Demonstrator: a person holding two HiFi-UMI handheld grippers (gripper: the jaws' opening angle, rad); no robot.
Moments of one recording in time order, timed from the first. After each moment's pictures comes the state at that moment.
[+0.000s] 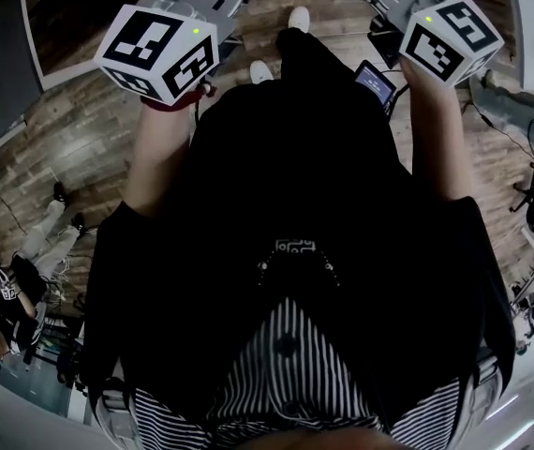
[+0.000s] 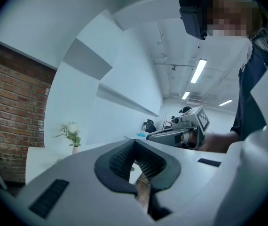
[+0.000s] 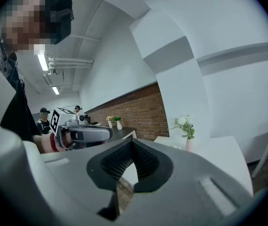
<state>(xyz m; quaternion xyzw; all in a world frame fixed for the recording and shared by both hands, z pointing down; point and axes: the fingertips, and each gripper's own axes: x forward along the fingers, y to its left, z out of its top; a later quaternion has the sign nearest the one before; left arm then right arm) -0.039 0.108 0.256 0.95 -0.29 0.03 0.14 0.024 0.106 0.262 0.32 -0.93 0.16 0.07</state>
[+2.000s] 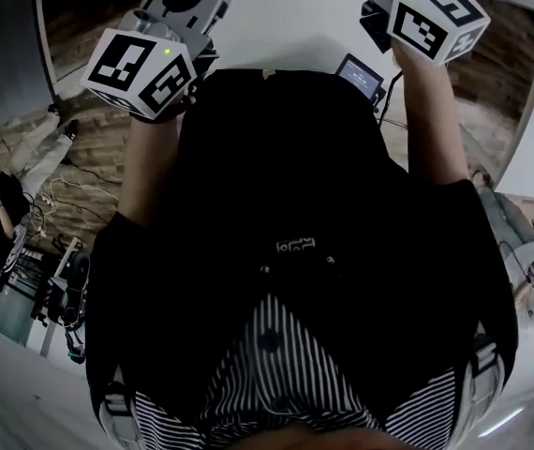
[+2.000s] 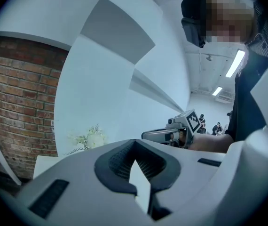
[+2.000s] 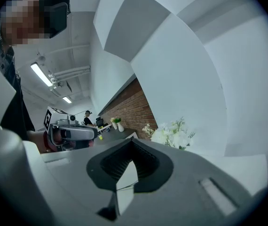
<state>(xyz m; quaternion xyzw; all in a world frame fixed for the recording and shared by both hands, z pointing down) -0.031 -0.179 0.292 0.89 -0.41 0.08 0.20 0.046 -0.225 0.316 0.21 -0.95 0.23 0.07</state>
